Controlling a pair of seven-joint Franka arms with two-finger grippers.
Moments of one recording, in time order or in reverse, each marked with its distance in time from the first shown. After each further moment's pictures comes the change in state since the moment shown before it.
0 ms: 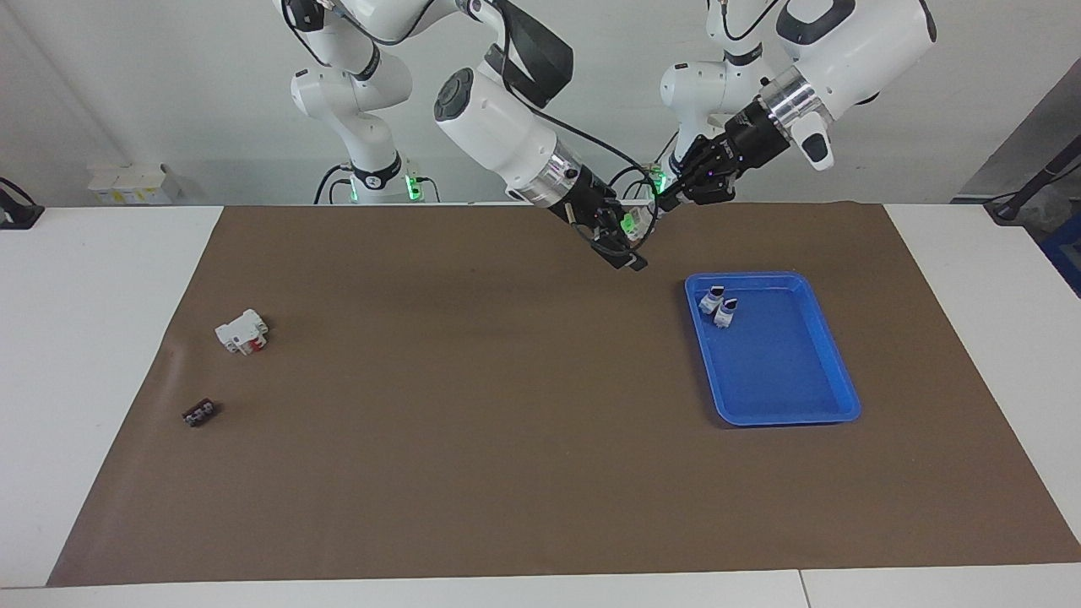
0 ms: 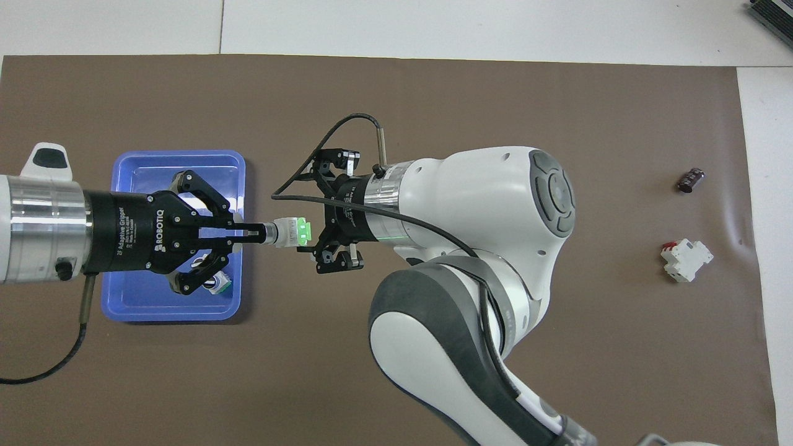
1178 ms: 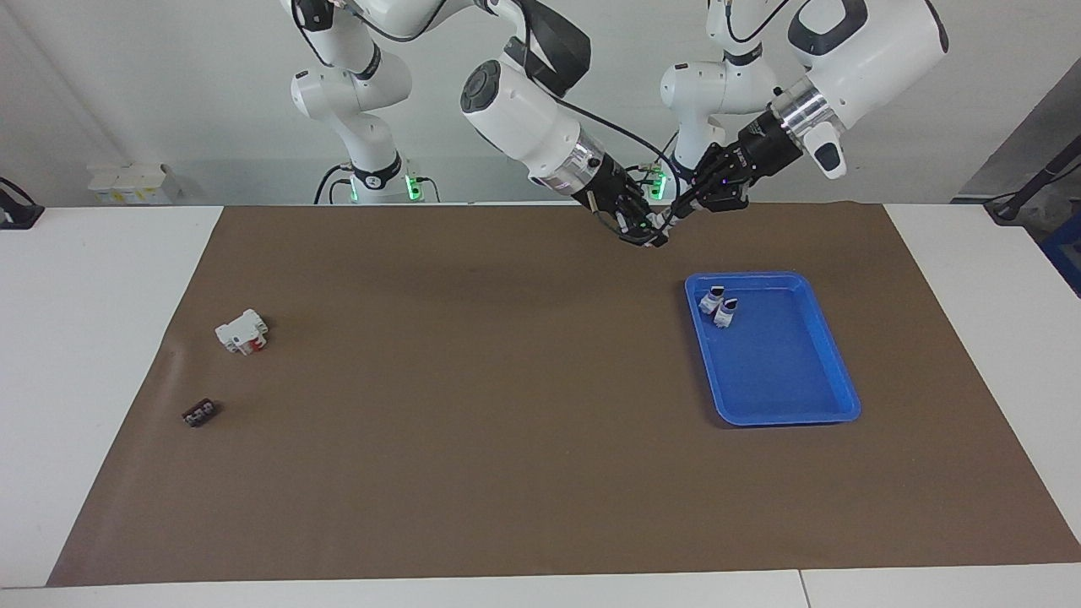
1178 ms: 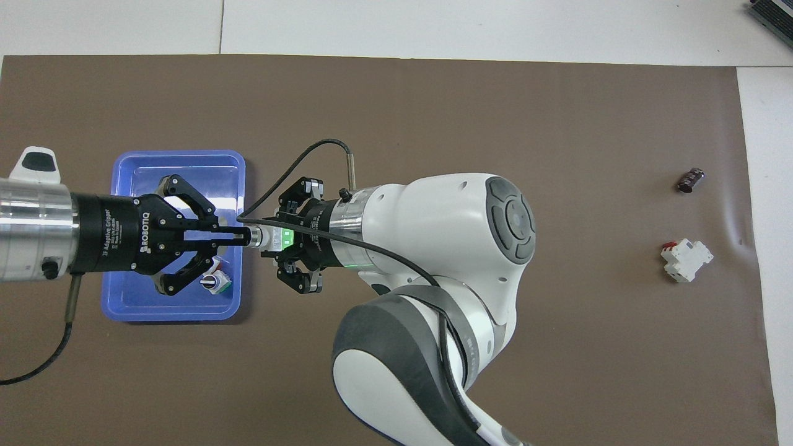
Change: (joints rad) left arm 0.014 -0.001 0.027 -0.021 -0.016 -0.034 0.018; right arm 0.079 0.016 0.004 -0.004 0.037 0.041 0.129
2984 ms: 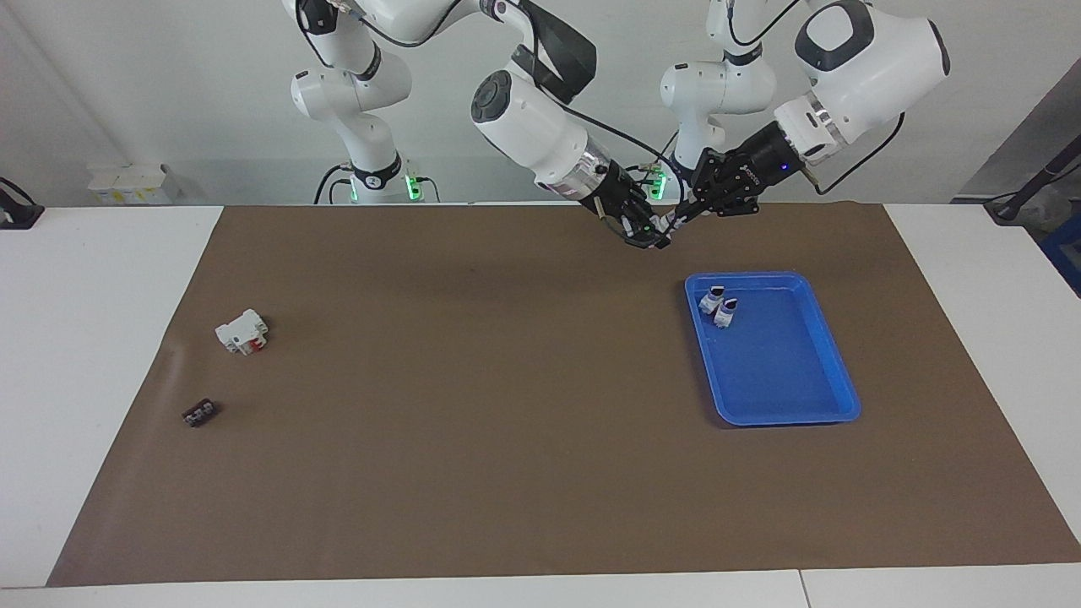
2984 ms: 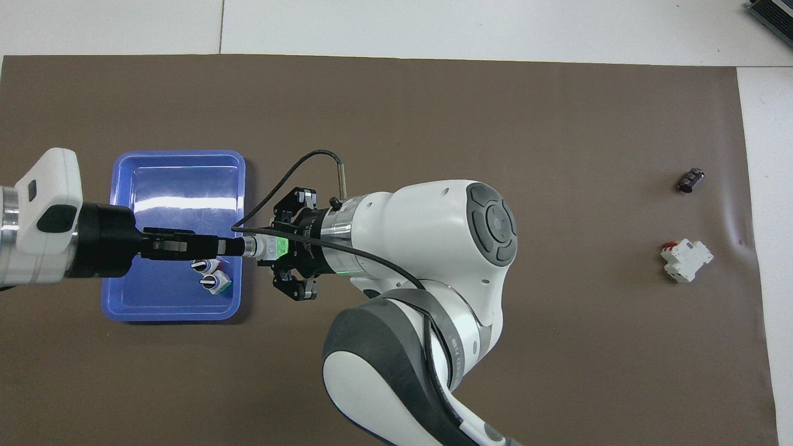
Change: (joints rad) left arm 0.001 -0.002 0.033 -0.045 -0.013 -0.033 1.619; right arm 0.011 0.018 0.009 -0.009 -0.001 0.004 -0.003
